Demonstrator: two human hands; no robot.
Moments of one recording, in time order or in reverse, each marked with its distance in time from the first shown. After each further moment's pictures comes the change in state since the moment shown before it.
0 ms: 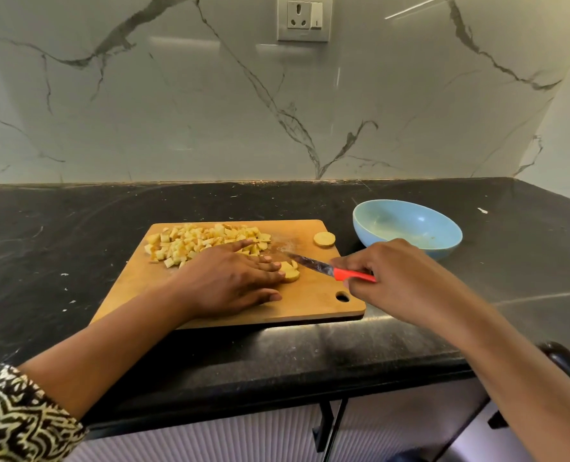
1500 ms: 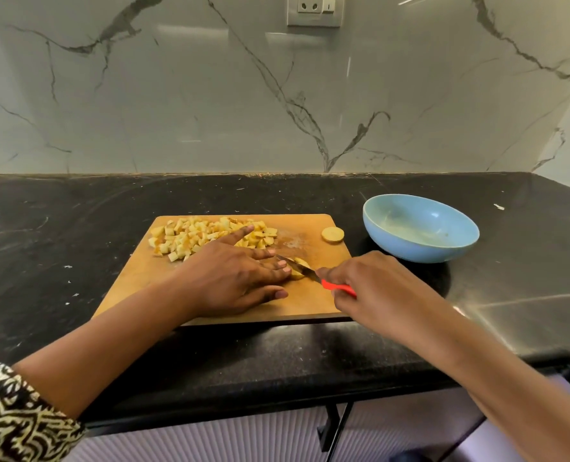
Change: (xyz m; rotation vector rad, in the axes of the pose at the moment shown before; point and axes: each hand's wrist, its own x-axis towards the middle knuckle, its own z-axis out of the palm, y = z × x) left_hand 0.004 0.009 -0.013 0.156 -0.177 -0.067; right_hand 0.016 -0.004 0.031 -0.126 -0.055 -0.118
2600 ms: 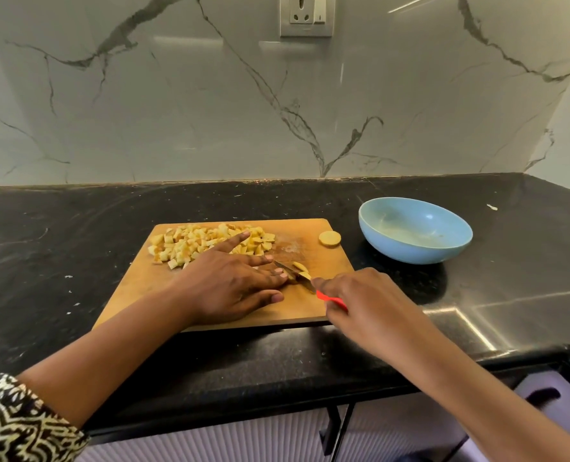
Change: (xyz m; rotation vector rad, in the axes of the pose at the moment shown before) left_hand -0.004 -0.004 0.007 -0.067 0.046 0.003; right_hand -0.008 -0.006 0.020 0.077 0.091 0.053
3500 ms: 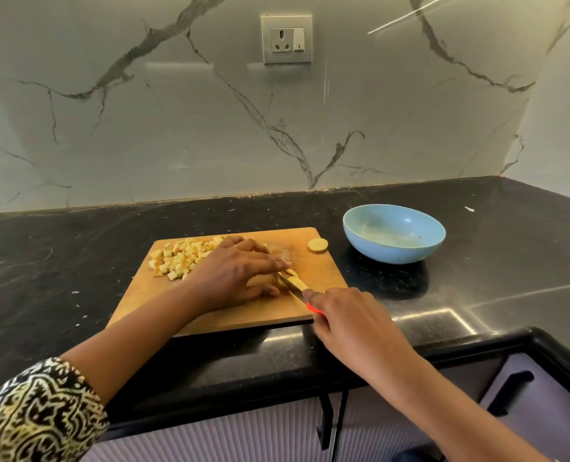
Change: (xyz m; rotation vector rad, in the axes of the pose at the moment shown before) left_hand 0.018 -0.004 0.007 -0.062 0.309 0.060; right_hand -0.021 -0.007 0.015 -0.068 0.096 0.008
